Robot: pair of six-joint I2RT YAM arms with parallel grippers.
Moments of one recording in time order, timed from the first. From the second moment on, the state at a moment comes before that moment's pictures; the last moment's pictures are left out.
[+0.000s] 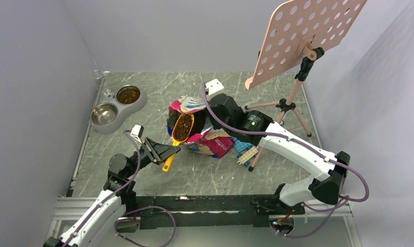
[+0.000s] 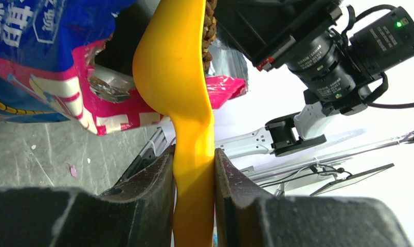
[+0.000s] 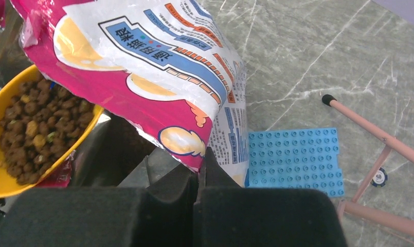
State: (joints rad) left arm -0.38 0.49 0.06 0.65 0.59 -1.44; right arm 0.97 1.38 1.42 -0.65 0.46 0.19
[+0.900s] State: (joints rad) left arm -0.26 0.62 0.41 0.52 0.48 -1.55; right arm 0.92 1.39 1.43 -0.69 0.51 0.24
